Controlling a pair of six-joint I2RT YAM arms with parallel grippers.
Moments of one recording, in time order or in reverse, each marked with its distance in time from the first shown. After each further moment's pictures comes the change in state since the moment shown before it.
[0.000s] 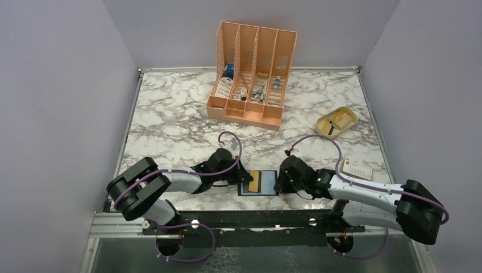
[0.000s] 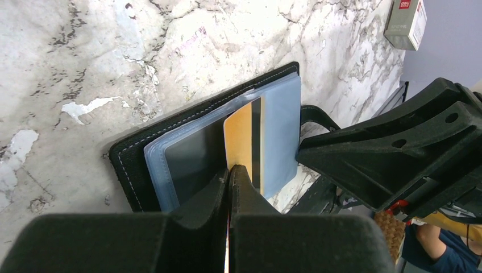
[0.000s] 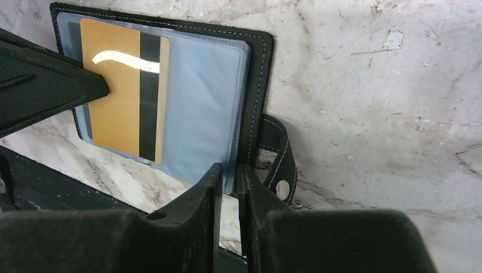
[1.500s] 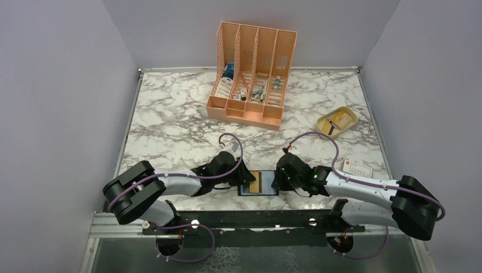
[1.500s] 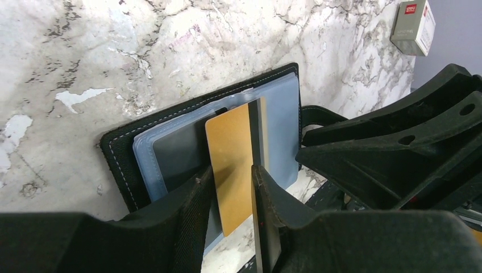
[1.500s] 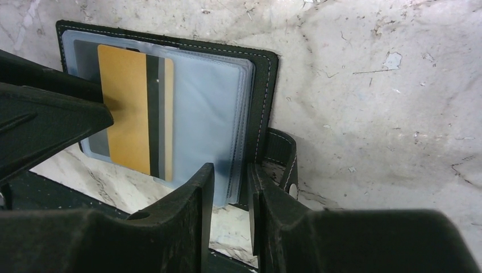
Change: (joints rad) left arm -0.066 -0.040 -0.004 -0.029 -0.113 -0.008; right arm 0.000 0.046 0.047 -0.009 0.027 -0.011
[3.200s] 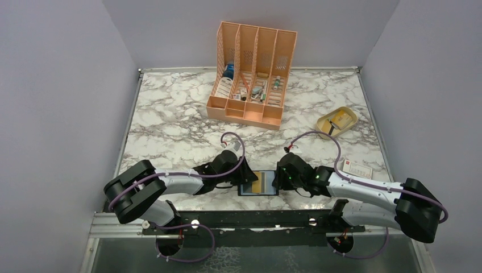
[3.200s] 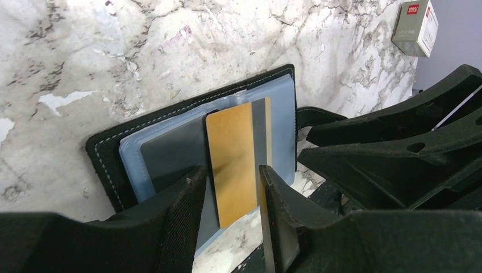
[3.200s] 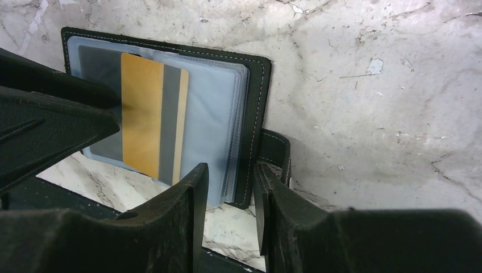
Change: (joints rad) left arm -0.019 -0.013 0.036 -0.074 -0.016 -0.006; right arm 0.000 -0.031 0.000 -0.021 0.028 -0.017
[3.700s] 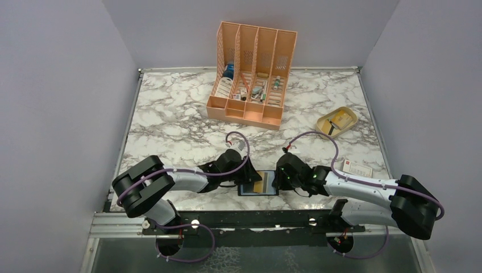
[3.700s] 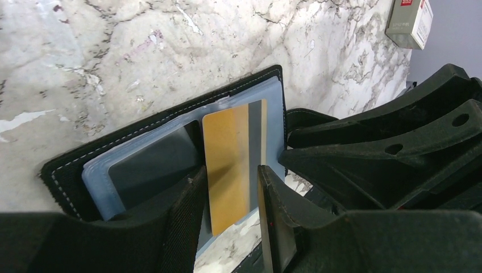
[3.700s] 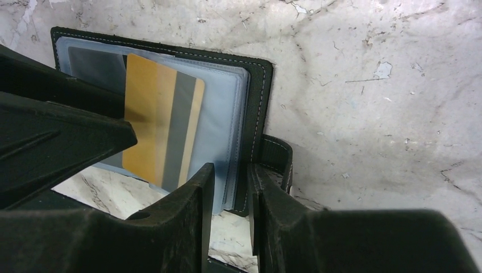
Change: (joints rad) left arm -0.007 0.082 0.042 0.047 0.033 -0.007; right arm 0.000 0.051 0.001 0.027 -0.003 0.000
